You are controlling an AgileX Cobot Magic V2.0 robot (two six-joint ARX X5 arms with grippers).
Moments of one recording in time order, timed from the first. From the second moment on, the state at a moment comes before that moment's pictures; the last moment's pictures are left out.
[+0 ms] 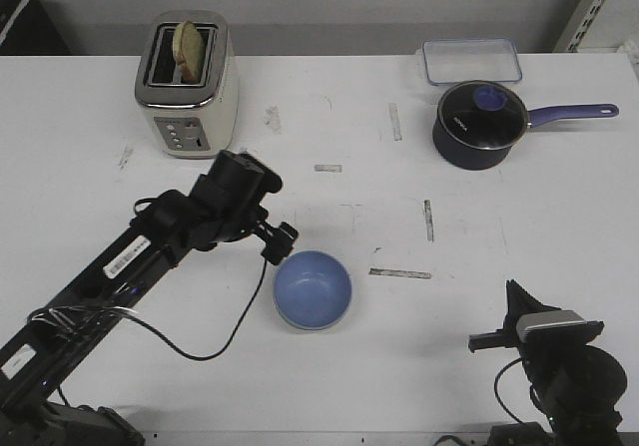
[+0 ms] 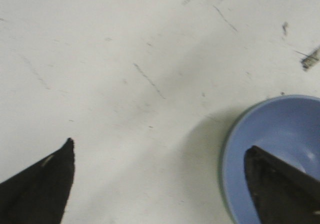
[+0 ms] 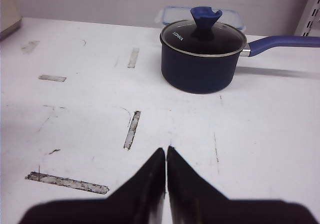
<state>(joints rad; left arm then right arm) -0.58 1.53 1.54 -0.81 -0.02 0.09 0.08 0.29 0.58 -0.59 -0.03 -0.02</state>
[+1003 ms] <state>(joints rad) -0.02 0.48 0.65 -0.35 -0.03 0.04 0.08 0.29 0.58 -0.59 -0.03 -0.02</state>
